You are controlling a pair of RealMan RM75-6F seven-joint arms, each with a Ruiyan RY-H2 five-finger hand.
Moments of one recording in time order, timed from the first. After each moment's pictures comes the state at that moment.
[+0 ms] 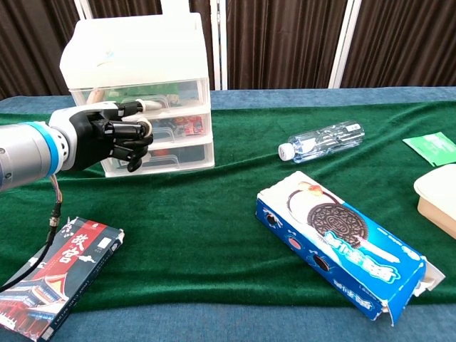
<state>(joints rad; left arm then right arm) -0.64 -1.56 -0.36 -1.77 0.74 0.91 -0.29 0.06 -1.08 0.05 -1.65 -1.59 1.55 0.14</state>
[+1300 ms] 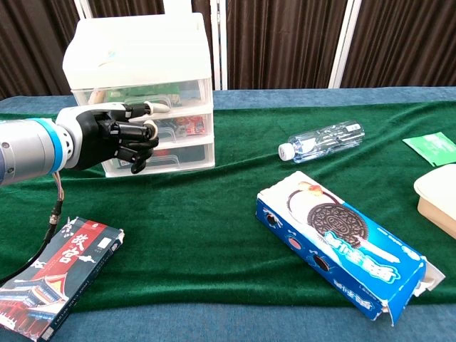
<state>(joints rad) -0.67 -1.53 -0.36 -1.78 0.70 0.85 -0.26 0.06 -1.08 0.05 -1.65 -1.59 1.54 0.13</state>
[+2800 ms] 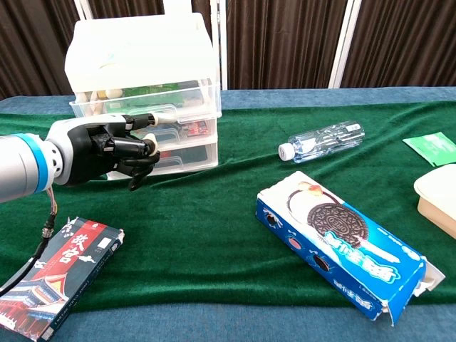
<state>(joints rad) -0.62 -1.50 -0.29 -1.85 0.84 0.84 -0.30 0.06 -1.08 0.05 -1.65 -1.59 1.54 0.12</state>
